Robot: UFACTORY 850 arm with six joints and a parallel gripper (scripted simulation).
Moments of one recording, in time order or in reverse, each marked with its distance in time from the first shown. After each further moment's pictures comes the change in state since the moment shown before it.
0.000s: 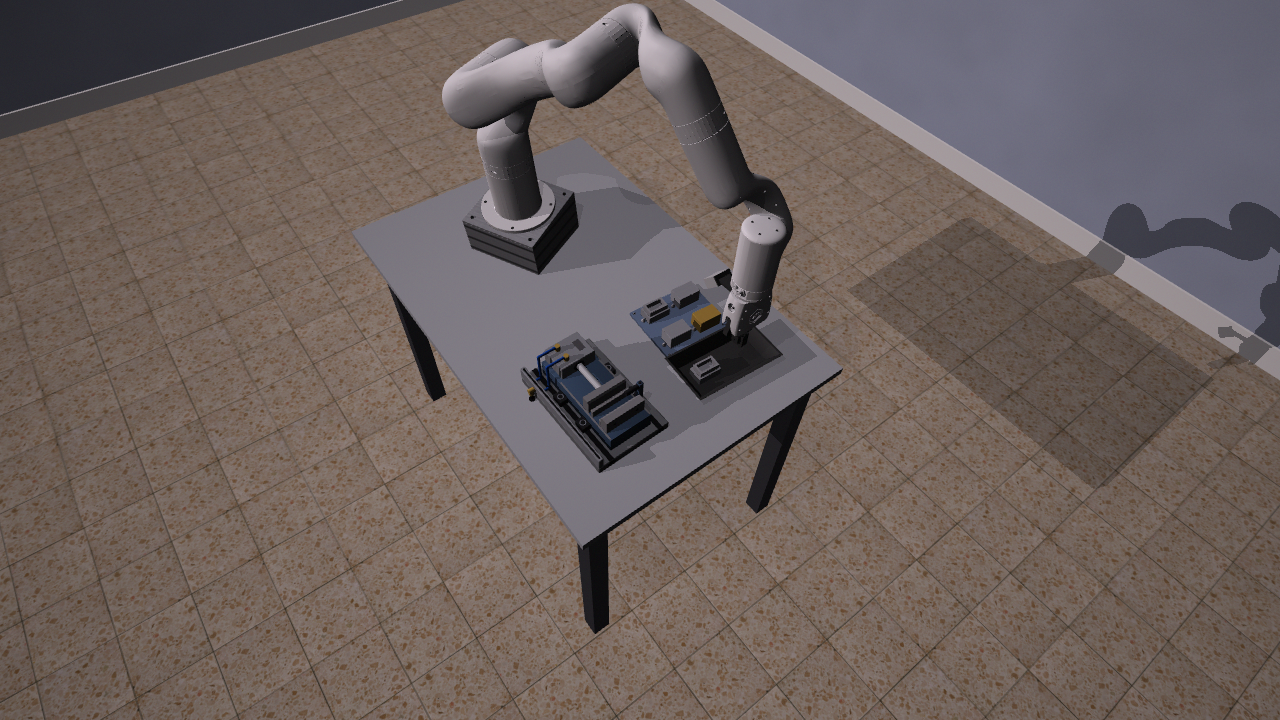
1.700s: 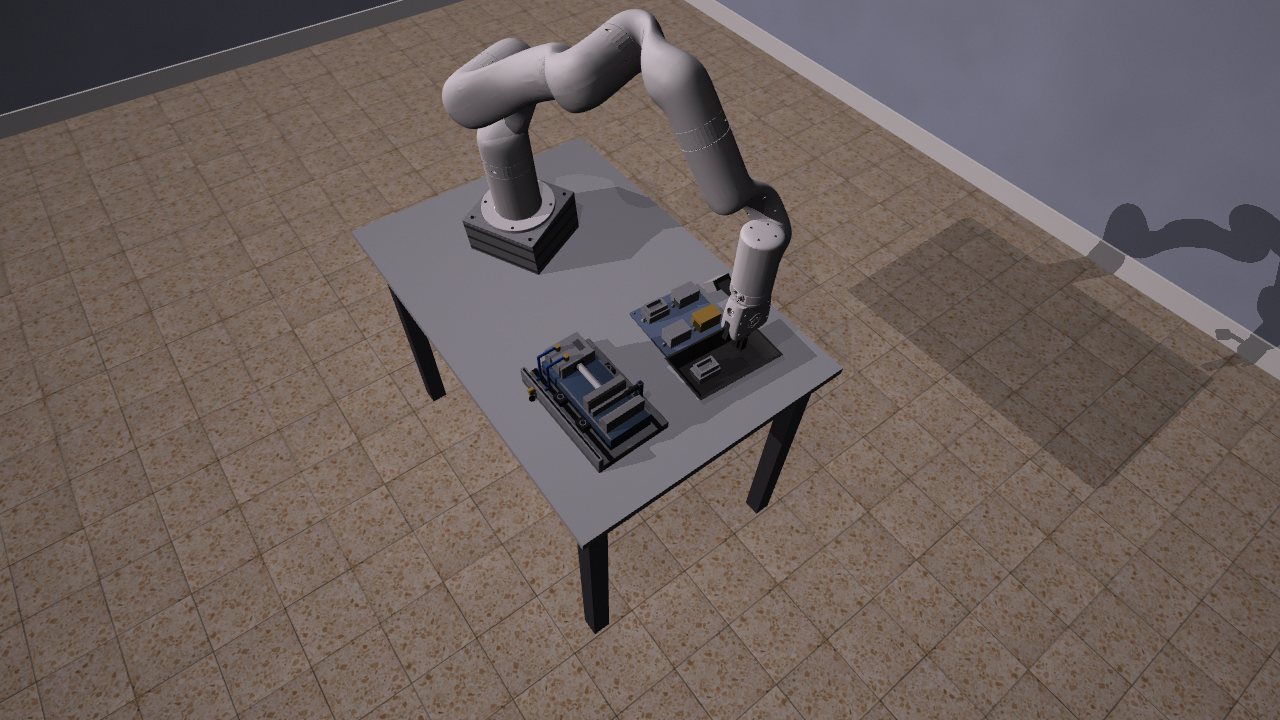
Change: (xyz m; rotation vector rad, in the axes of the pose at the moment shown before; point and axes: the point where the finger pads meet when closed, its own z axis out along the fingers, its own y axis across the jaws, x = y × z) arm 0.000 0.000 0.014 0.000 0.000 0.000
